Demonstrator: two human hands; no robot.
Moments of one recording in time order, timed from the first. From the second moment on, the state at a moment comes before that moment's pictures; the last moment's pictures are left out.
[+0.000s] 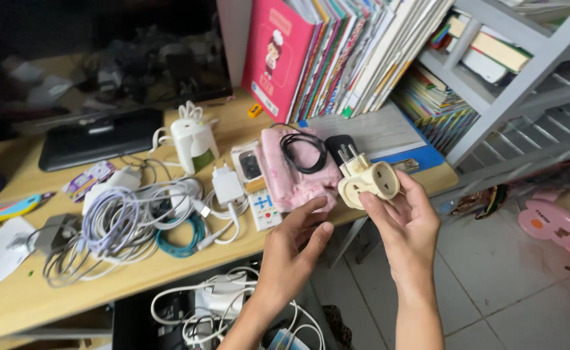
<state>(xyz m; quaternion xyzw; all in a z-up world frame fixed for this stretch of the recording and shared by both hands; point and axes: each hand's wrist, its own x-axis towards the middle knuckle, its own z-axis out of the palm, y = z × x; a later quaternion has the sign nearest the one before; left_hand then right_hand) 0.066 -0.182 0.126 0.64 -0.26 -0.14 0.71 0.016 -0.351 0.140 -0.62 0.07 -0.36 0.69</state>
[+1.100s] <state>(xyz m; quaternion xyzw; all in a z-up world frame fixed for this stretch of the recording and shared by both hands) 0.126 -0.237 0.149 0.78 -0.26 0.03 0.57 0.119 -0.426 0.093 -0.78 0.25 -0.47 0.32</state>
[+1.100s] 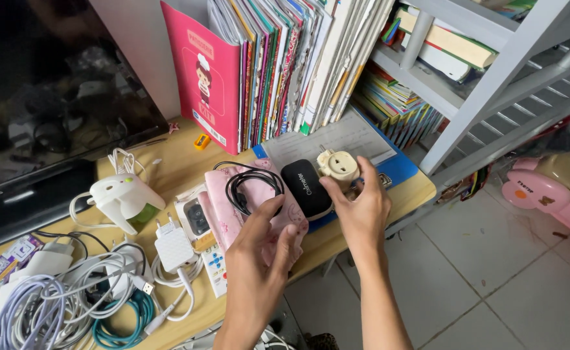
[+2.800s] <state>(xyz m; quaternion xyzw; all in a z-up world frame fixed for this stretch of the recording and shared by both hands) -0.021 0.035 0.037 0.88 -0.30 -0.06 0.38 -0.066 -0.193 0.071 -0.92 -0.04 0.21 0.32</state>
